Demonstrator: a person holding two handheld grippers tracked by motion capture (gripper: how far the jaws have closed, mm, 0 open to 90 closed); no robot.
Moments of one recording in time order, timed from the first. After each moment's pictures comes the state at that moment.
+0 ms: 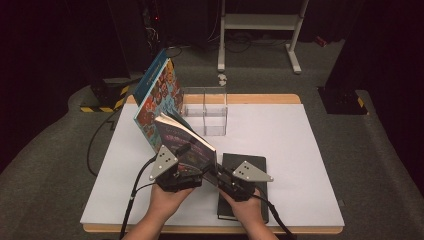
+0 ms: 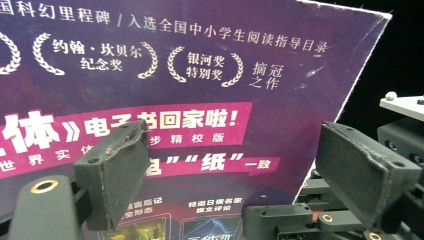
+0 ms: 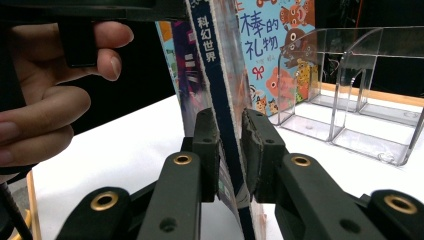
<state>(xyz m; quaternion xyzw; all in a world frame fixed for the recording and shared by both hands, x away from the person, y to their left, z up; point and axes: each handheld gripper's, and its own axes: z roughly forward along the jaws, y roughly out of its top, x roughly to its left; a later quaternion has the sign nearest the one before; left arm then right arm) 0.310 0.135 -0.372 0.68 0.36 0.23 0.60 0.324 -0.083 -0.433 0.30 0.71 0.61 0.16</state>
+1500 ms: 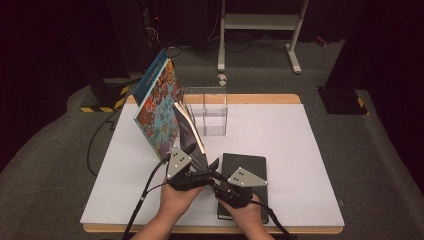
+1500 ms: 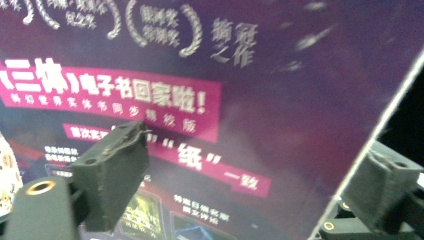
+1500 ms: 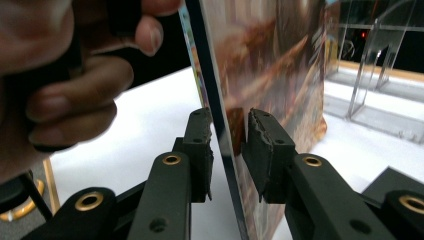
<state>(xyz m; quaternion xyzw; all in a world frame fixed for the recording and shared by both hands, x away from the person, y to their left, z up) 0.315 0.113 -0.381 0.68 0.38 0.26 0.57 0.313 -0.078 -0.444 0.30 0.75 0.58 0.14</state>
